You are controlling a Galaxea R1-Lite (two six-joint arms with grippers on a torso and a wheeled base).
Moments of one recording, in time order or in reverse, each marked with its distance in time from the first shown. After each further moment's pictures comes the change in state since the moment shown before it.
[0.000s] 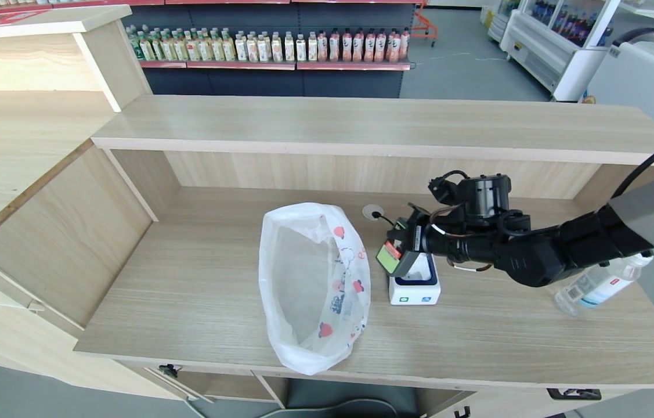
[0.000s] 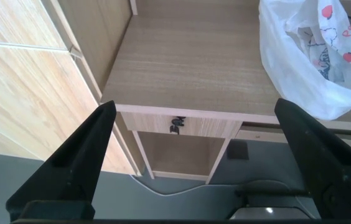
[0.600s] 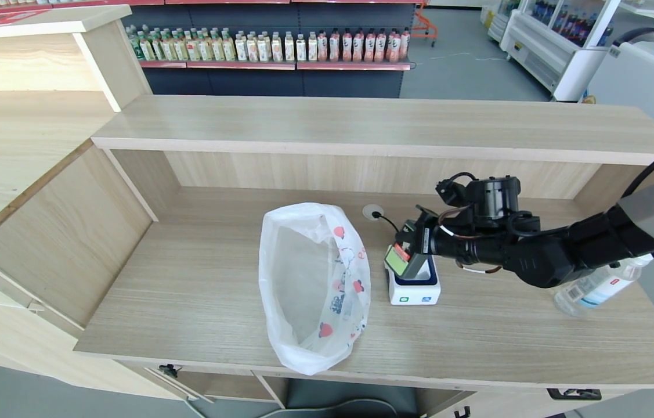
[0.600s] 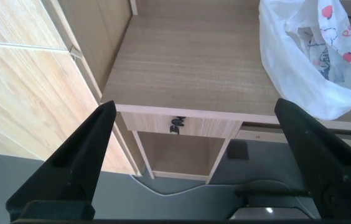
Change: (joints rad) left arm 0.000 0.000 0.000 0.000 0.000 0.000; right arm -0.027 -0.014 0.028 0.001 -0.001 -0.027
